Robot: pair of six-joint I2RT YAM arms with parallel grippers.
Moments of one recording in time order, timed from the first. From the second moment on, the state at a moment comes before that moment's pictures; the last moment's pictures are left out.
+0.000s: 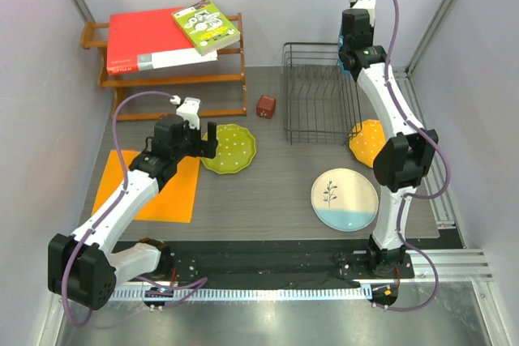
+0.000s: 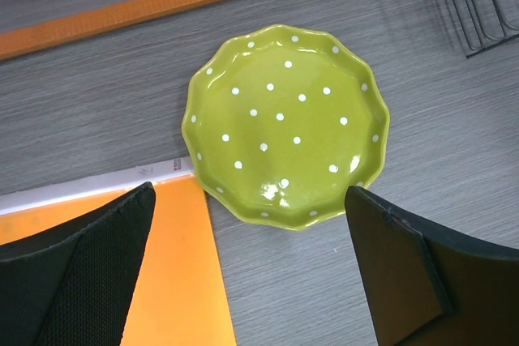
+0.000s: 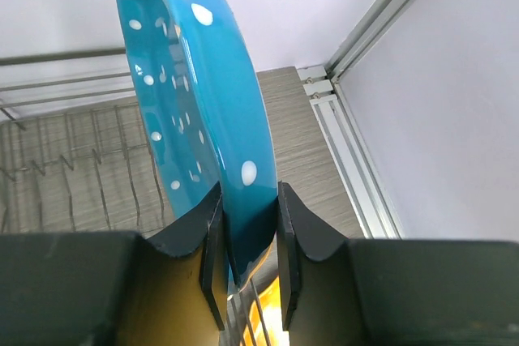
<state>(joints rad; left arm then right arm) -0.33 1.12 0.83 -0.22 -0.02 -0.08 0.21 1.99 2.10 -0.48 0.62 -0.02</state>
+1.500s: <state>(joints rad) -0.34 1.31 0.83 -0.23 0.00 -0.09 0.25 2.30 2.24 -0.54 0.74 0.00</state>
